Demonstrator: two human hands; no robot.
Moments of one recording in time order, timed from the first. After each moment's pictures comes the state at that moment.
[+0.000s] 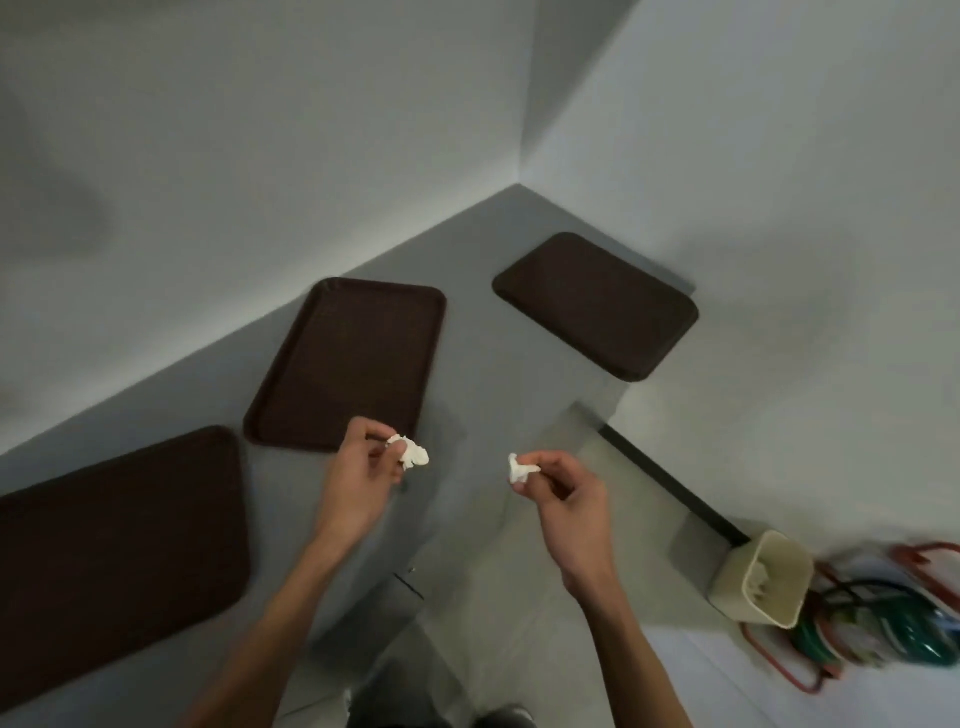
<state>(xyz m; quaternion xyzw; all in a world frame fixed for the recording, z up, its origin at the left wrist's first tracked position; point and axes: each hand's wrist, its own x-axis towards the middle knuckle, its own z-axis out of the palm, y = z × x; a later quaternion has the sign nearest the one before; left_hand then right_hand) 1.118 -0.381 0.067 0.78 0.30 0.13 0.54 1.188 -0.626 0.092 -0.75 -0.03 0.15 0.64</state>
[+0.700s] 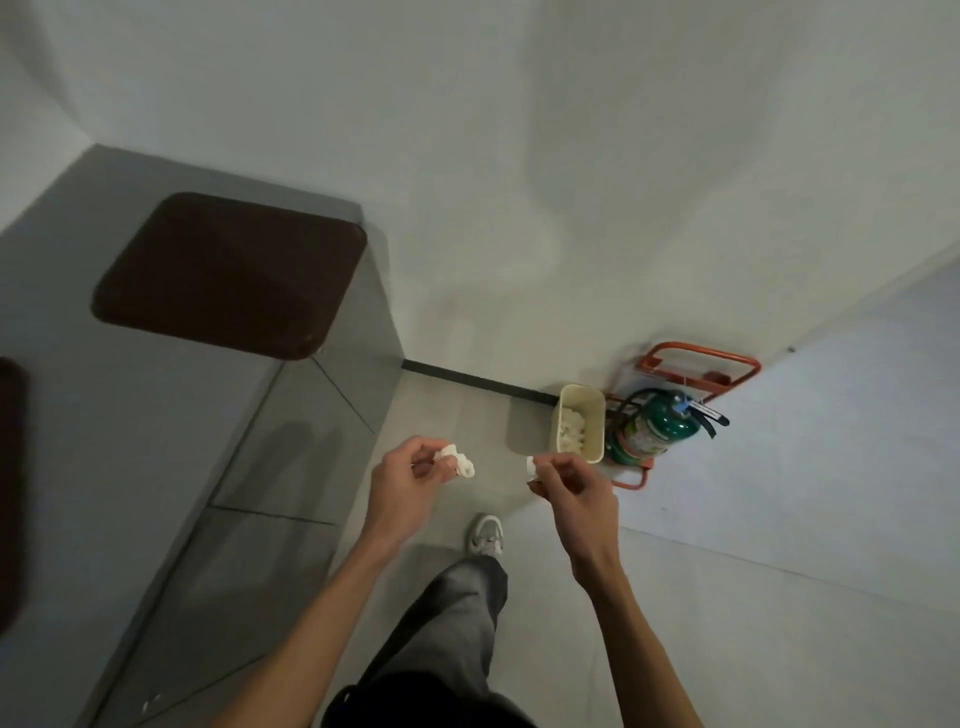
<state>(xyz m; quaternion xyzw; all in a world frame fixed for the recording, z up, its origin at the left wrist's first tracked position) 1.317 -0.798 -0.023 0.79 0.11 -0.14 0.59 1.265 -1.014 -0.011 -0.74 0.28 0.02 0.61</state>
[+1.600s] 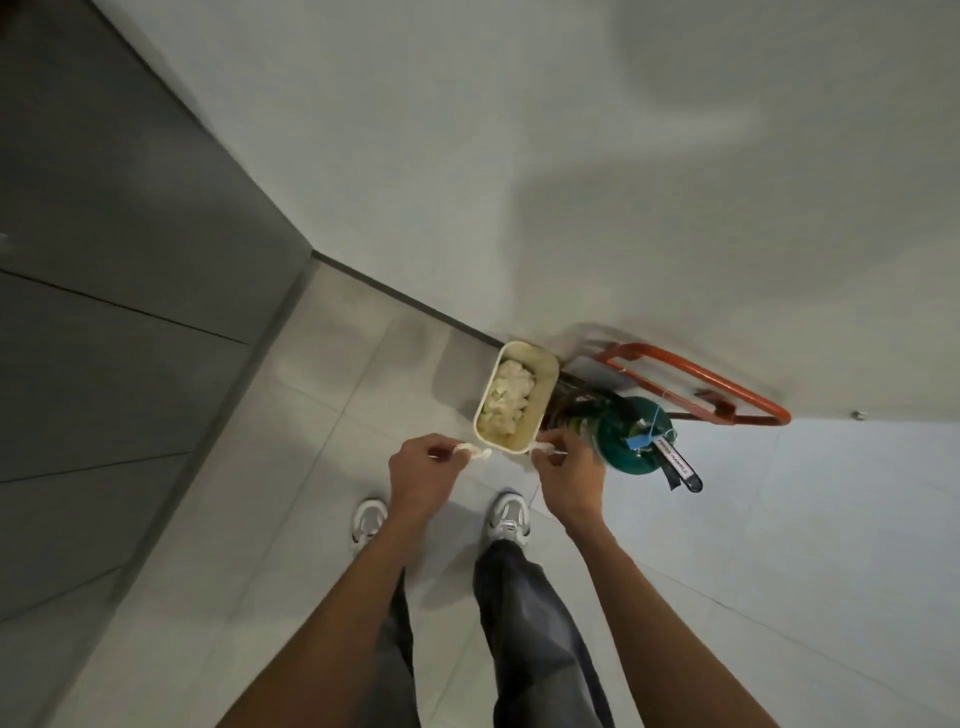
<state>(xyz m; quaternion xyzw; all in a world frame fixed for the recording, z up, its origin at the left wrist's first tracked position) 1.452 -1.116 -0.304 0.79 0.31 -0.24 0.46 1.460 -1.320 -0.321 -0.86 0.26 0.21 0.39</state>
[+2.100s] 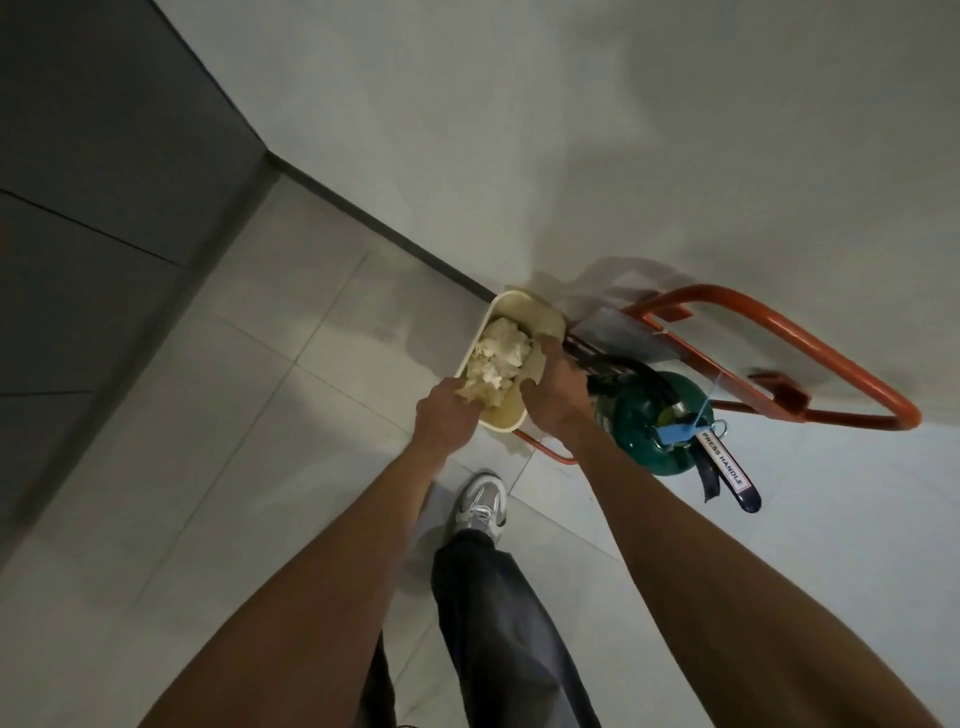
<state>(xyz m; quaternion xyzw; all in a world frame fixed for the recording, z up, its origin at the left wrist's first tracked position) 1.482 -1.183 -0.508 0.75 0.32 -0.35 0.46 1.540 -1.342 -0.487 -0.89 0.11 0.33 0.27</state>
